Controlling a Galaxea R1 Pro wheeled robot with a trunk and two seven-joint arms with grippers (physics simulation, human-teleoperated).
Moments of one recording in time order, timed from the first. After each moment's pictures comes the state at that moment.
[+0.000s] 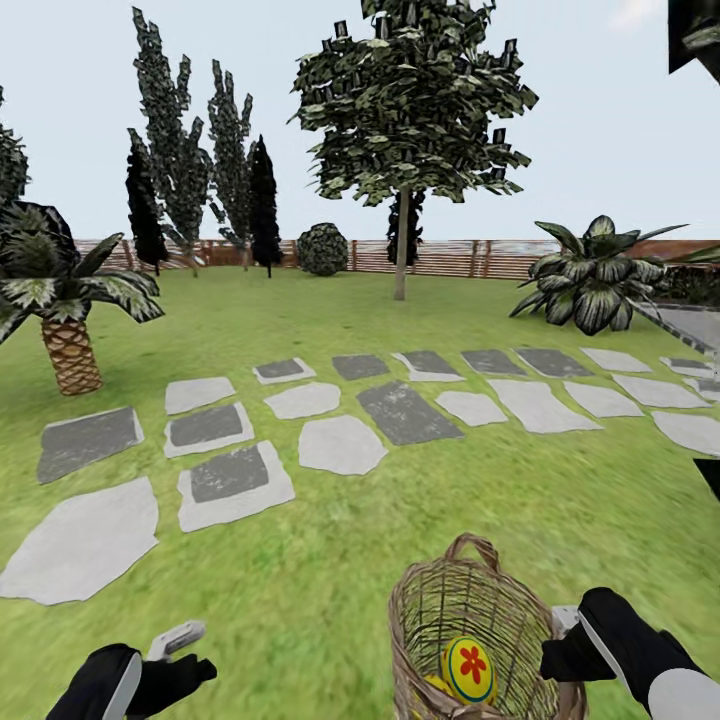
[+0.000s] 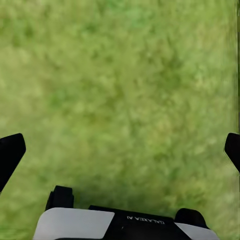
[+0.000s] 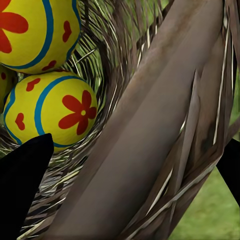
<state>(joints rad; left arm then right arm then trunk) -0.35 0.11 0.32 -0.72 0.08 0.78 -0.20 -0.57 -0.28 0.08 -0.49 0.09 0.85 0.37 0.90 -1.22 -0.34</state>
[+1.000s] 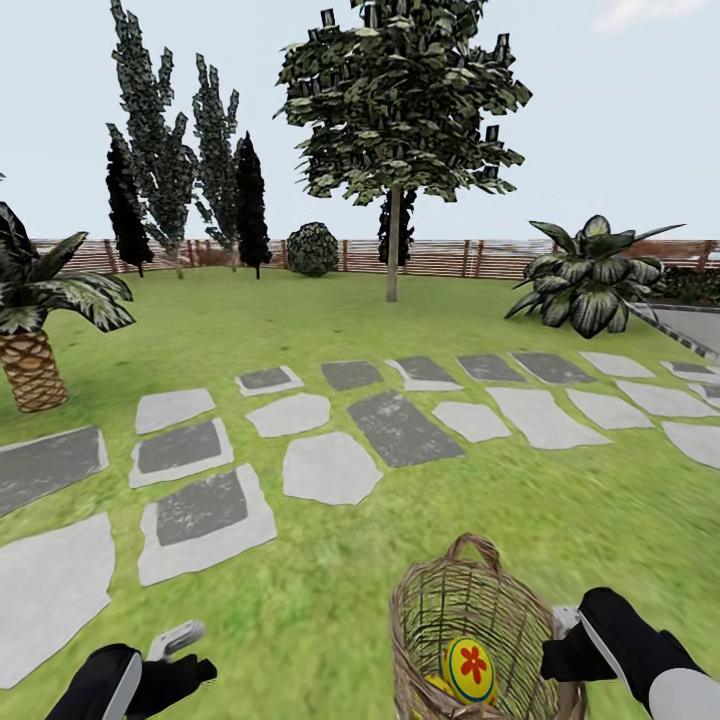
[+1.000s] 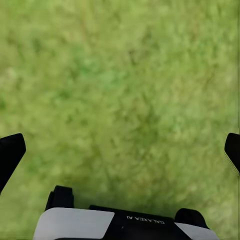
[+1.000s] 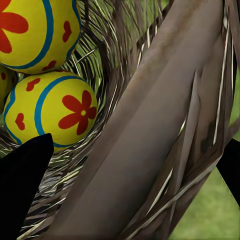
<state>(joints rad) -0.35 0.11 0.32 -0.72 0.08 0.78 -0.20 -0.57 -0.28 0.08 -0.49 0.09 0.85 0.37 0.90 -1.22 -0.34</state>
